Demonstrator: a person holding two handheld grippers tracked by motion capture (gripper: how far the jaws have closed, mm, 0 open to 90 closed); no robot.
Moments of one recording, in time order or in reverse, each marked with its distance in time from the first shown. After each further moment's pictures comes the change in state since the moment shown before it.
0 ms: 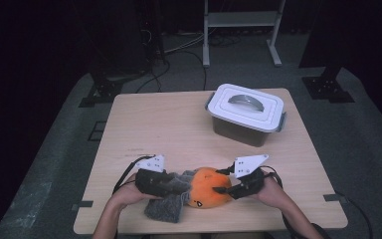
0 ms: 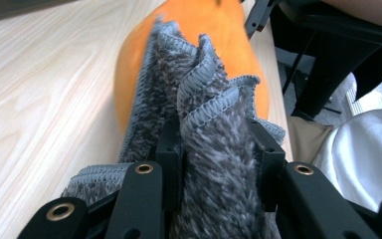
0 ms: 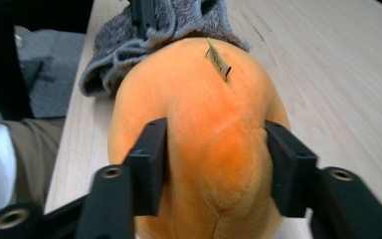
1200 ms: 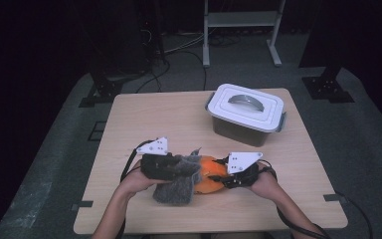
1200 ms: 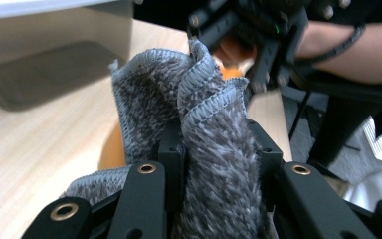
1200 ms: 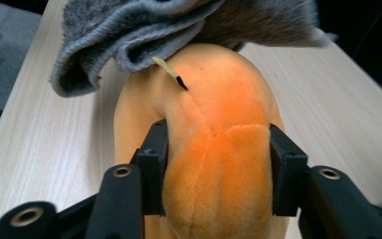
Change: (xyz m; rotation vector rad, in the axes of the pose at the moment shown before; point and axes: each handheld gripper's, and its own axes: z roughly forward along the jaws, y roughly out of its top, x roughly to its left) left arm 0.004 0.056 -0.001 -0.116 0.050 0.032; right arm -0.010 0.021 0.009 -0.007 -0.123 -0.135
